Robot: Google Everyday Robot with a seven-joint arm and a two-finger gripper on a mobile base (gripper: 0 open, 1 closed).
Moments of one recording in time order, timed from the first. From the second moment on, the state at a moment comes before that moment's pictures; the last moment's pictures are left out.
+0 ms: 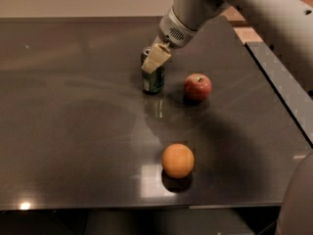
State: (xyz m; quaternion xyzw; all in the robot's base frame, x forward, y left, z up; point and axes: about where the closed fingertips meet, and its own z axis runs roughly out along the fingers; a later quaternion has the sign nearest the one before) arm 0.638 0.005 0.912 -0.59 0.75 0.16 0.26
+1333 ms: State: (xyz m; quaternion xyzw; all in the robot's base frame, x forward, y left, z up) arm 0.646 -0.049 0.901 -0.53 0.79 0.15 0.26
